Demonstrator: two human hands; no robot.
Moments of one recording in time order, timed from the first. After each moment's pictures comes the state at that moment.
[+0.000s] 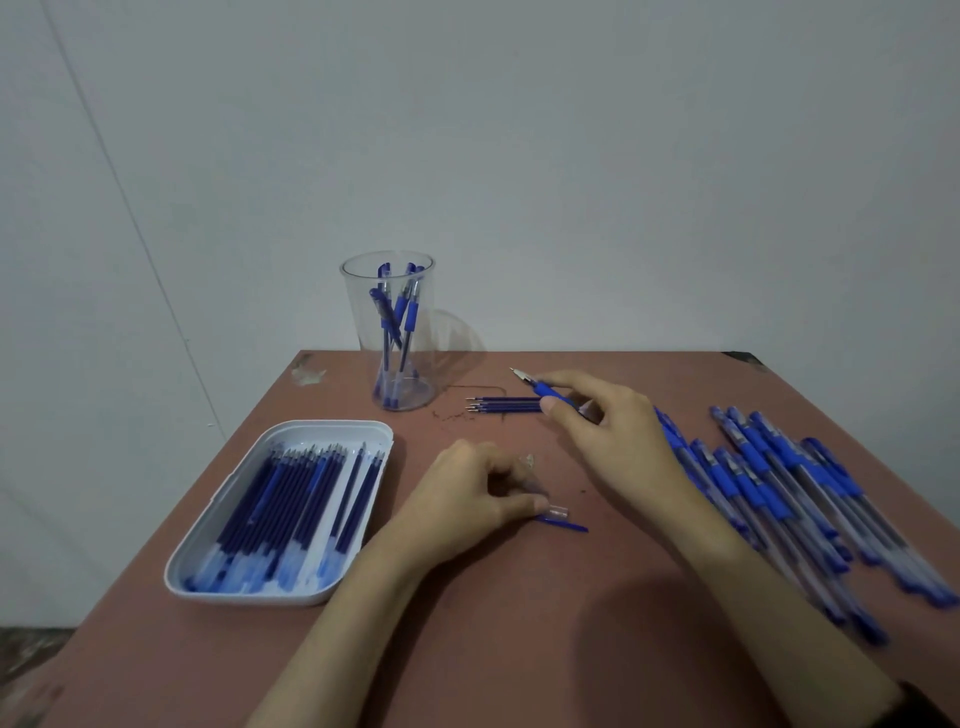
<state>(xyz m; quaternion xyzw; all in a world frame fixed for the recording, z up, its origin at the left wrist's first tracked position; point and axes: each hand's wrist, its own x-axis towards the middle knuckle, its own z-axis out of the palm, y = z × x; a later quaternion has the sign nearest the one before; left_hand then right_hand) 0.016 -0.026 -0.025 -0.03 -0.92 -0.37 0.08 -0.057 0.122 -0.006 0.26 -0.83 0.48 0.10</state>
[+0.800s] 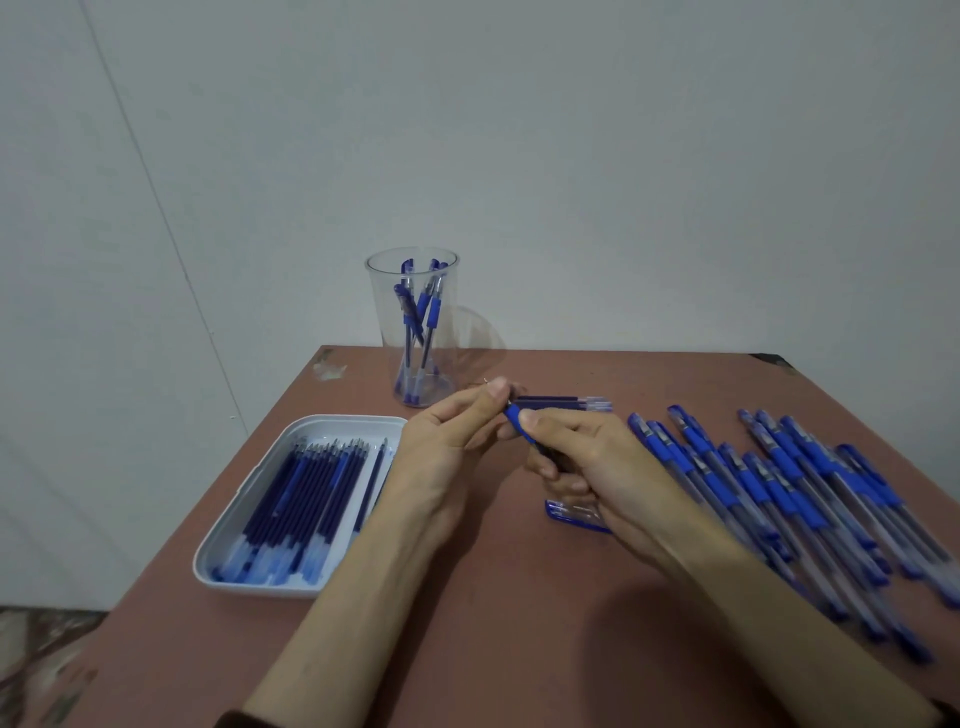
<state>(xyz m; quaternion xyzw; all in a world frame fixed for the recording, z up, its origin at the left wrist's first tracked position) 0.012 -0.033 -0.012 0.05 -0.52 -0.84 0.16 -0.030 0.104 -0.002 0.26 -0.65 0.68 -0.23</state>
